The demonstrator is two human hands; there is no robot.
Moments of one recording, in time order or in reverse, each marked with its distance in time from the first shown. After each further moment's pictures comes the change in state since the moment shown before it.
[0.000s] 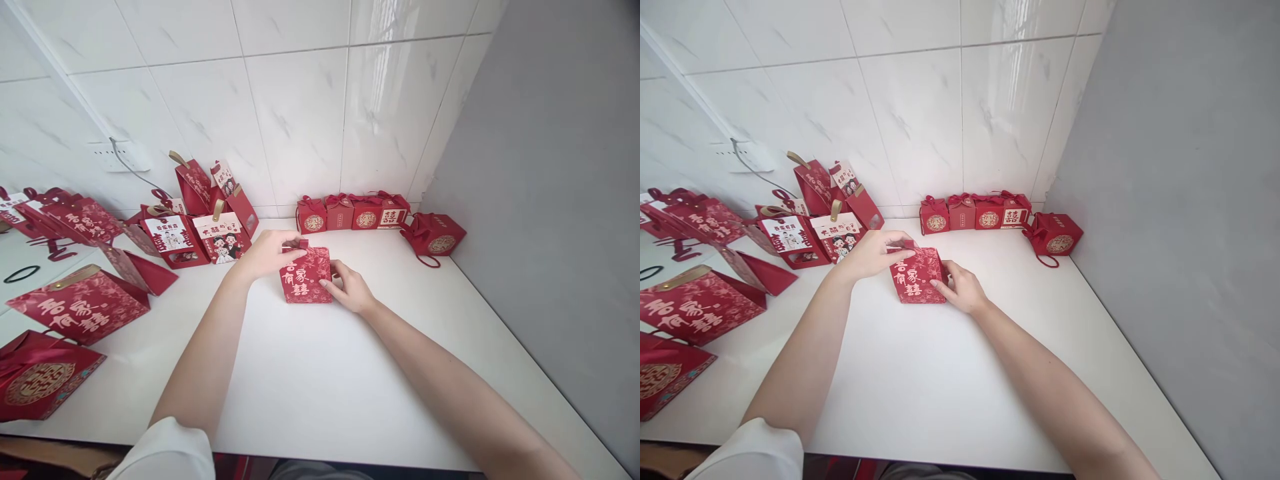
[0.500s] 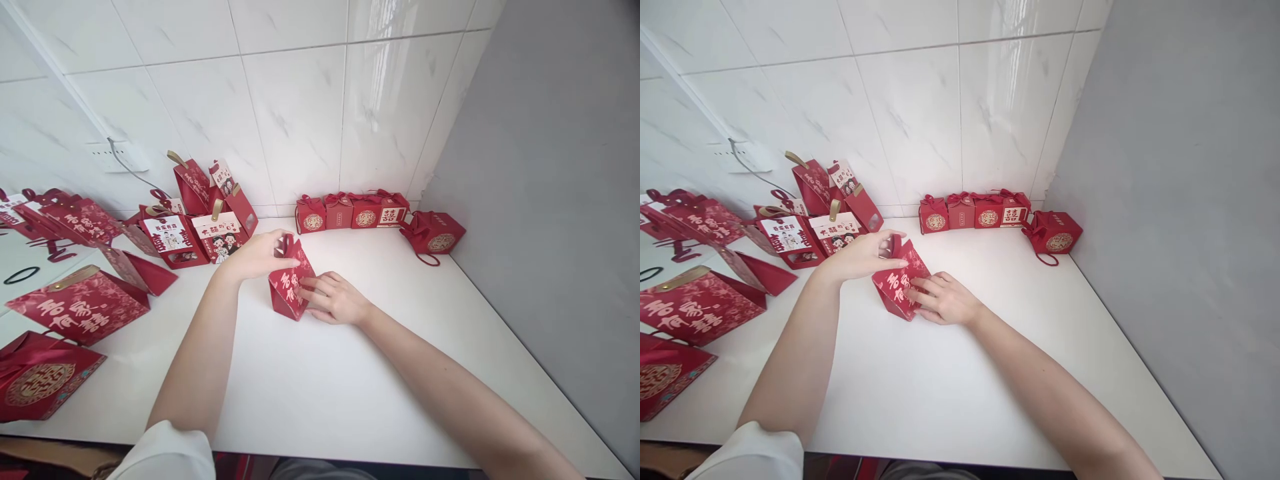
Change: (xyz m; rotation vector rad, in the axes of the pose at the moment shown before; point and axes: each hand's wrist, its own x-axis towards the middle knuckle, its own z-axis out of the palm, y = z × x) left_hand -0.009 -0.006 -0.012 -0.059 -0.077 -0.252; right_hand -0.001 -0.023 0.005 -0.400 -0.122 -0.691
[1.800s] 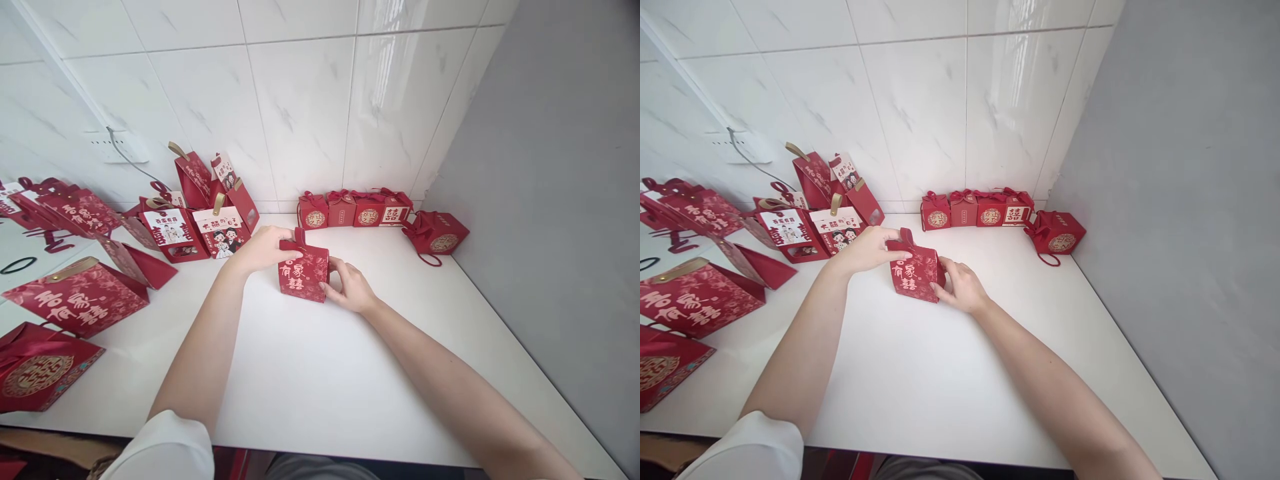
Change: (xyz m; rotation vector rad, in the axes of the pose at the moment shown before) left_hand 0.009 -0.006 0.003 0.059 -0.014 0.178; right_hand -0.015 0.016 0.006 0.293 0.115 0.522
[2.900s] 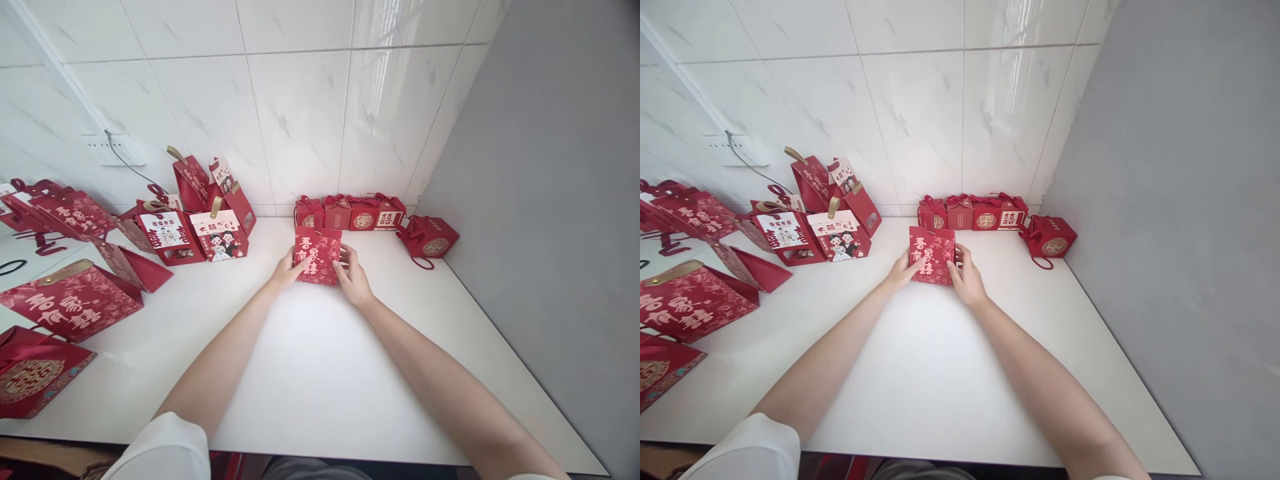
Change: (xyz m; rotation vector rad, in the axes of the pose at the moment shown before) left_hand 0.027 -0.063 0.100 -0.462 0.234 -0.086; right_hand 0.005 0.022 0.004 0.325 0.239 0.379
